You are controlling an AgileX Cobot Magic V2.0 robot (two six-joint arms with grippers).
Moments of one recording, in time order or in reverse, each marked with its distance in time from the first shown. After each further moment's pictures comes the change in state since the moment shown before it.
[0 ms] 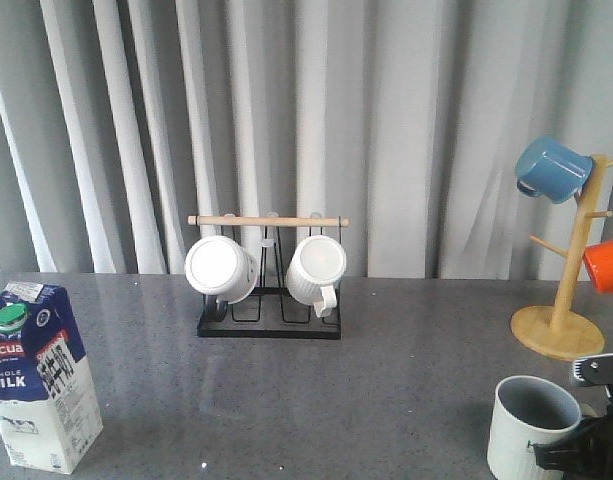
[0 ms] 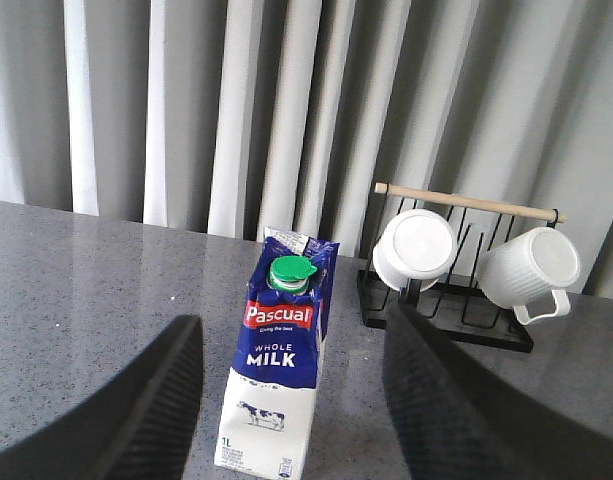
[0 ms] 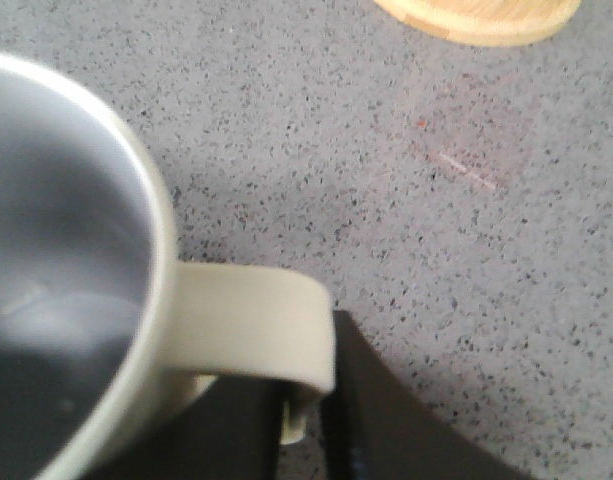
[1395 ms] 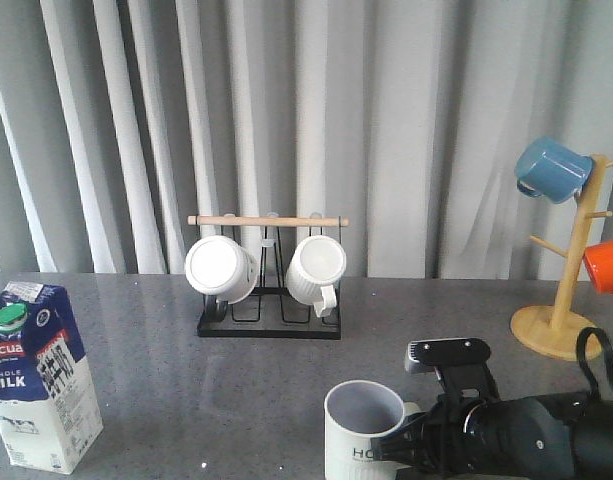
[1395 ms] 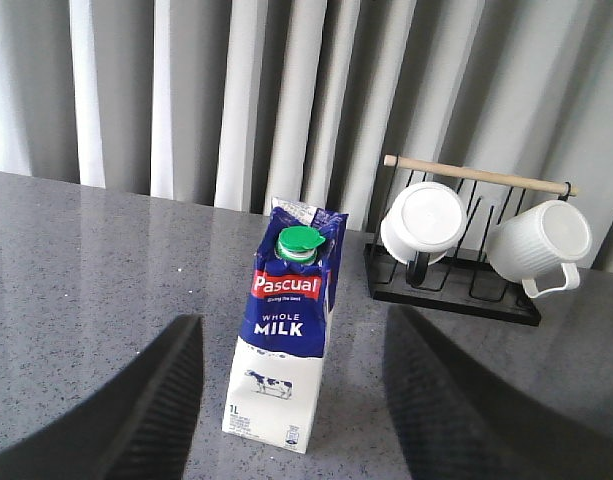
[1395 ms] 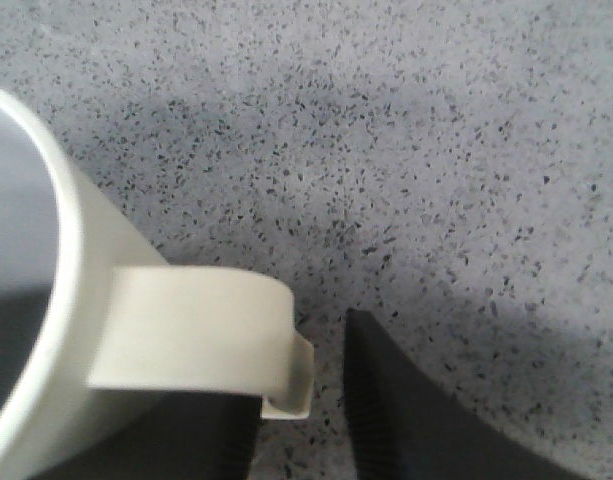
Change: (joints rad) left arm 0.000 0.000 0.000 0.000 0.052 0.000; right arm 0.403 0.129 -0.256 0.136 0.287 0.153
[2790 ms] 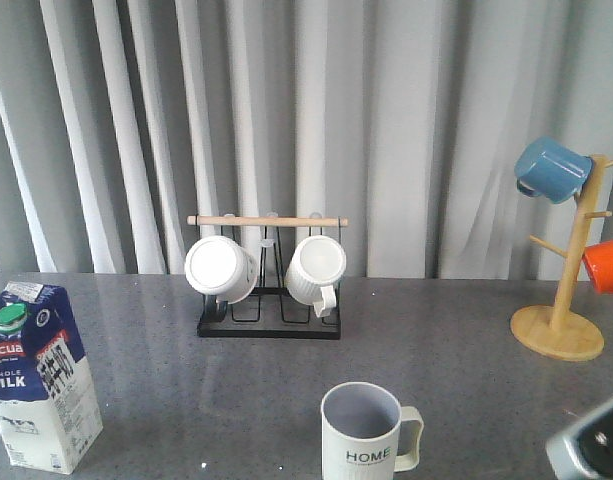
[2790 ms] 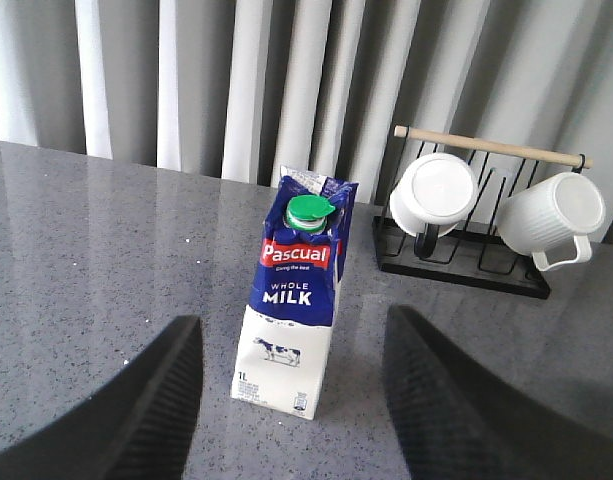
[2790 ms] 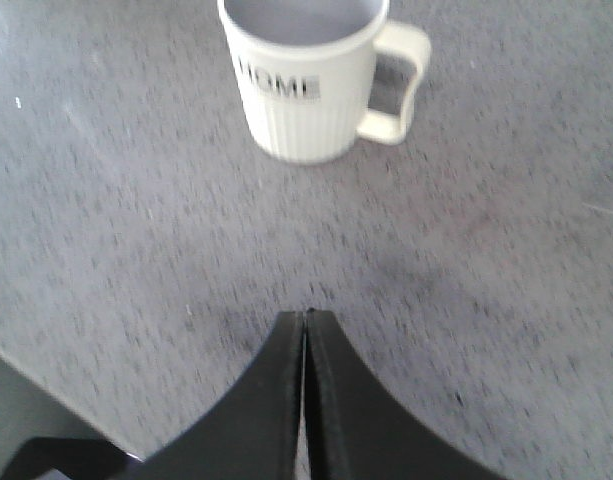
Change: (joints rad) left arm 0.000 0.000 0.000 0.000 0.057 0.000; right arm 0.079 -0.823 0.316 -0.031 0.456 -0.156
